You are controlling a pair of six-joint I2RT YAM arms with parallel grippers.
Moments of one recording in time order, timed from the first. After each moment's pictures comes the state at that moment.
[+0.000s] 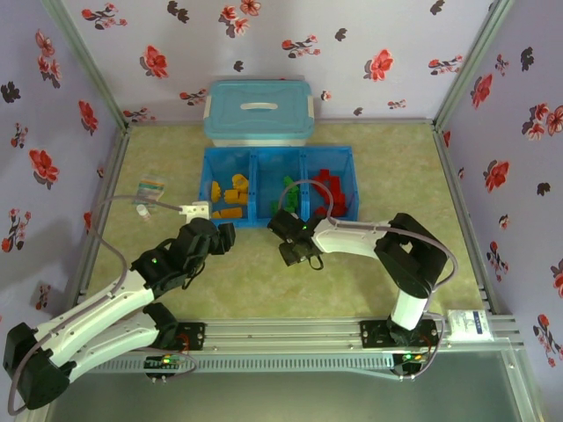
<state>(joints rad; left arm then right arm) -0.82 0.82 0.60 -0.46 -0.48 -0.61 0.96 1.76 1.03 -0.58 0.17 0.46</state>
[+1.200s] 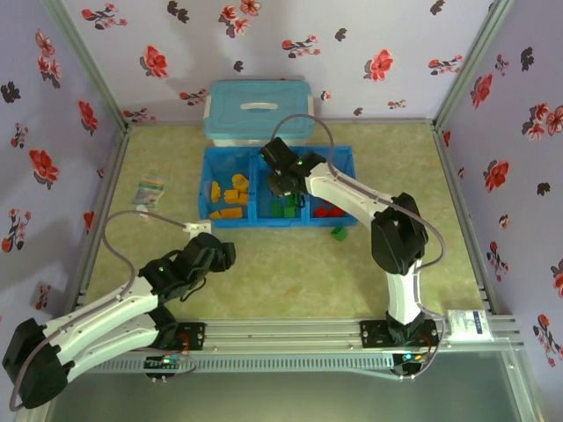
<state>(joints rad) -0.86 0.81 0.44 -0.47 -0.39 -0.75 0.76 2.00 1.73 -0.81 0.21 0.37</state>
